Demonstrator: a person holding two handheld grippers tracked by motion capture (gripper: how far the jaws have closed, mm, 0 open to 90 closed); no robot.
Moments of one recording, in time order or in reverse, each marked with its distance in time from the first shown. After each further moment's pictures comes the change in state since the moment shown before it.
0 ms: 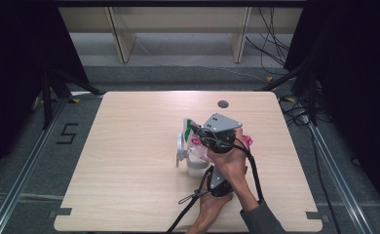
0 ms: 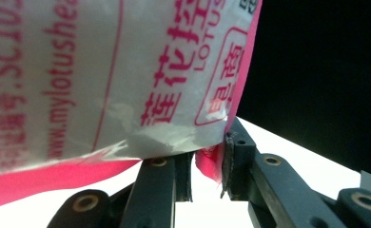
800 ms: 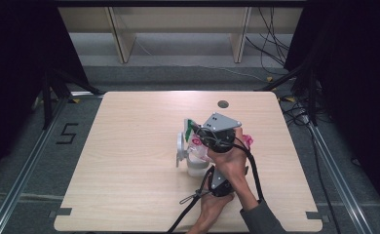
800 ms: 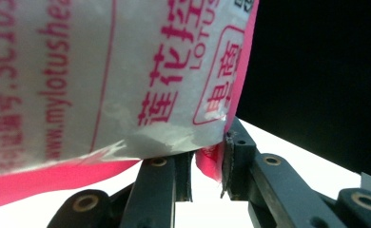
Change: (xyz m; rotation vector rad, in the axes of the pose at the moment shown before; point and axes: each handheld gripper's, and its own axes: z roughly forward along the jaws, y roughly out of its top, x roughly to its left) left arm -0.002 -0.003 0.004 -0.012 0.006 -0.012; right arm -0.002 -0.002 0.004 0.016 -0.009 -0.007
